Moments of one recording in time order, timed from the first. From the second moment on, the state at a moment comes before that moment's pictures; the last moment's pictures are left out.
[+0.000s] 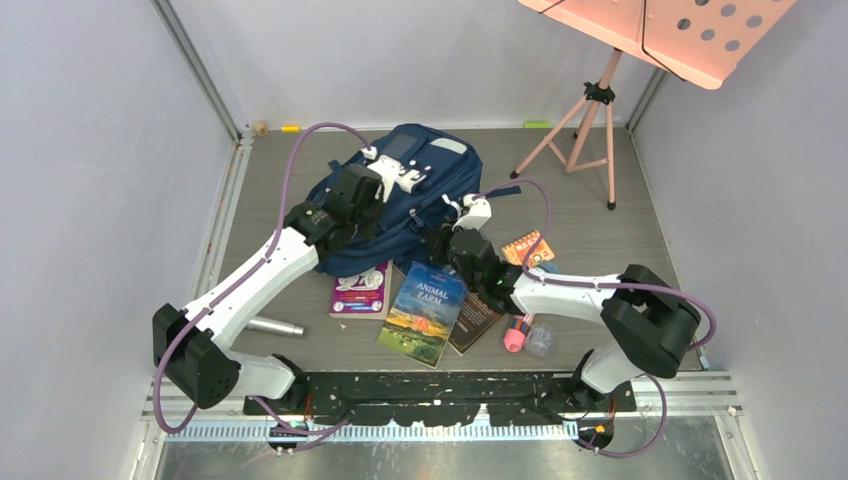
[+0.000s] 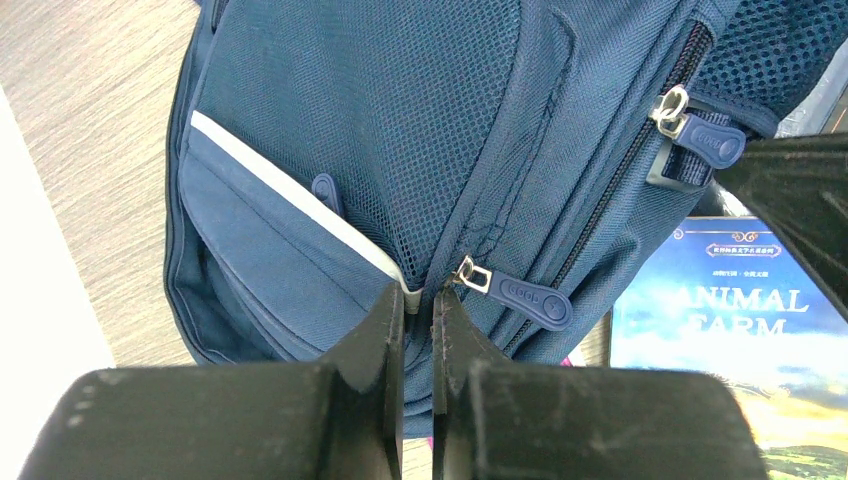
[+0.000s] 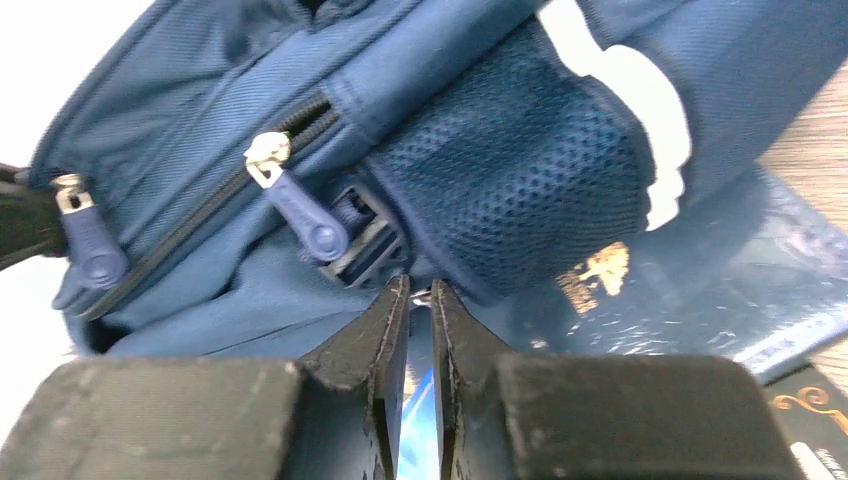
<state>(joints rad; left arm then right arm) -0.63 1.33 1.24 -0.65 -0.32 0.03 0.90 1.50 0.74 0.50 0.44 0.68</state>
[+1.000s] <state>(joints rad) -0.63 1.33 1.24 -0.65 -0.32 0.03 0.89 1.49 0.68 0.47 0.36 0.54</state>
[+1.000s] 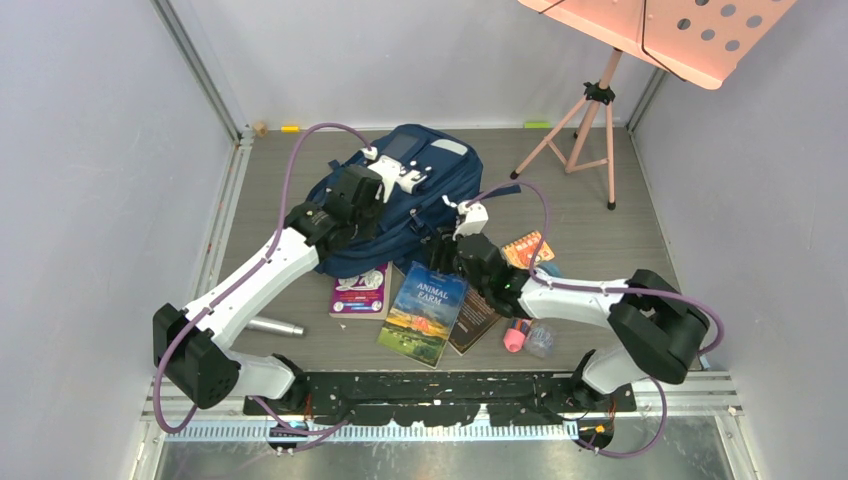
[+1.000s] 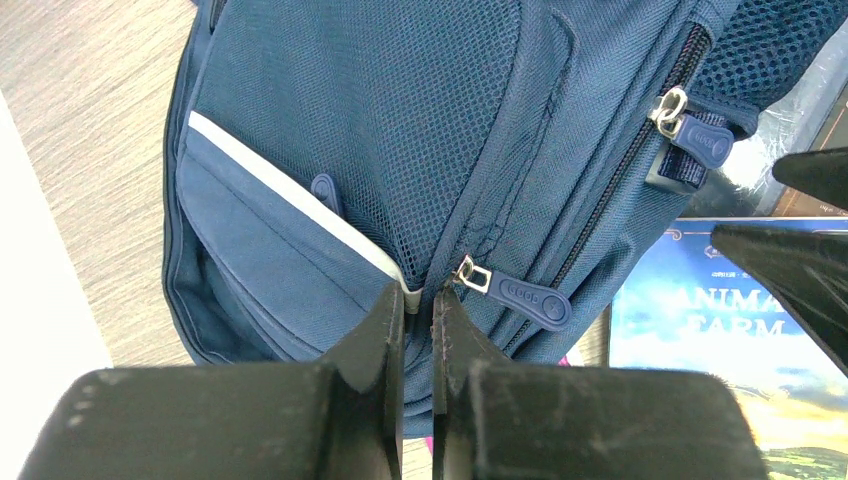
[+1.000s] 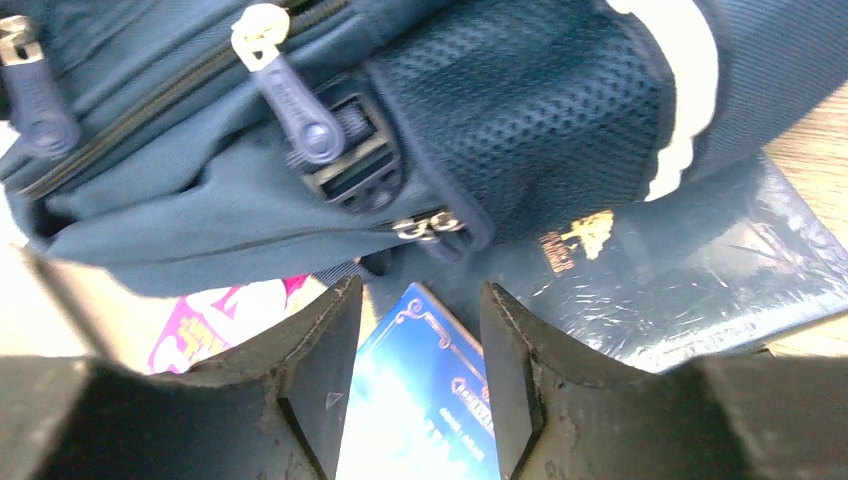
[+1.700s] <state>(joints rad) -0.63 1.33 1.24 -0.65 -0.32 0.03 0.78 1.58 0.77 0.41 0.05 0.37</state>
